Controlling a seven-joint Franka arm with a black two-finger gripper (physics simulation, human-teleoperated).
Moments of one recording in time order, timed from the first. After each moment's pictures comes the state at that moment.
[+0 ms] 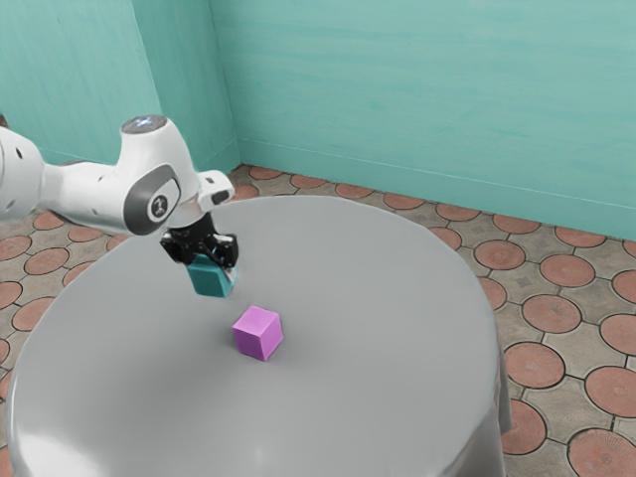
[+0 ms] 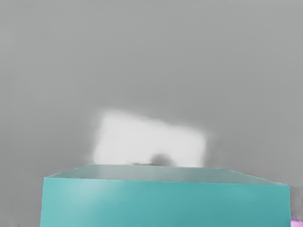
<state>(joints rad) -0.02 0.15 0.07 -2.11 -0.04 2.43 -0.14</state>
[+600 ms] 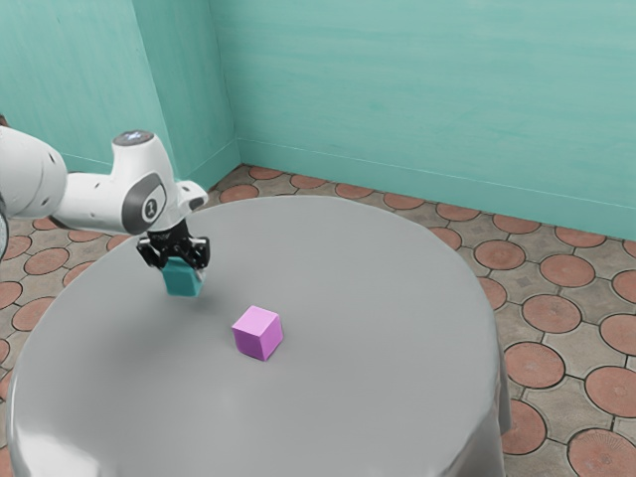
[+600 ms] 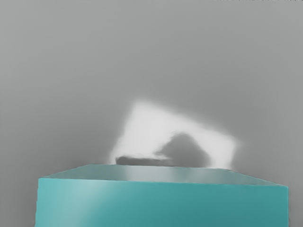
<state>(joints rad) 0.17 0.41 0.08 -1.89 0.00 2.42 -0.15</state>
